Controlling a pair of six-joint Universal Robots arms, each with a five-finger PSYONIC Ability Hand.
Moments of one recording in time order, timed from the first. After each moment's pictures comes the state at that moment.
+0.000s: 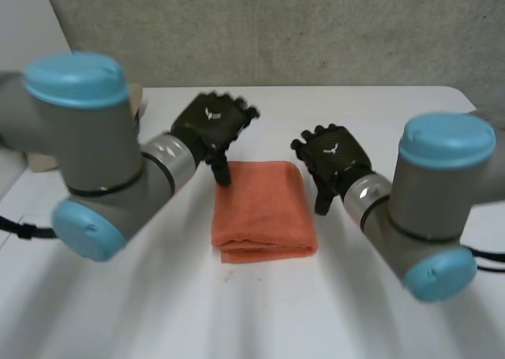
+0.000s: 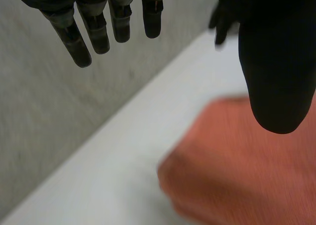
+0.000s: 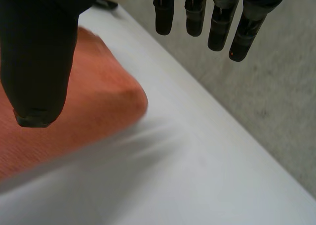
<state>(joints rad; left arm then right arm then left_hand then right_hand) 4.13 -2.09 -1.16 3.05 -1.45 3.50 2.11 -1.07 1.40 -0.09 1.50 2.71 0.20 0.20 0.21 0.20 0.04 0.18 0.22 0.20 0.23 0.06</state>
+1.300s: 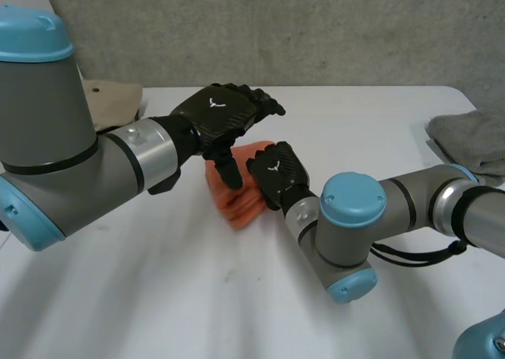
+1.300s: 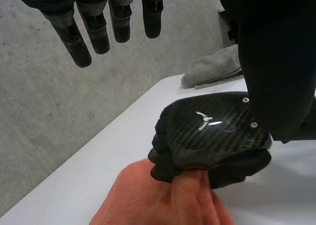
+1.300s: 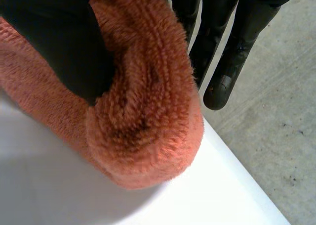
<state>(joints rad) 4.20 -1.96 -1.16 2.92 -1.15 3.42 2.25 -0.71 1.23 -0.46 1.50 2.64 0.20 0.20 0.21 0.20 0.04 0.87 1.10 1.09 1.10 0.87</state>
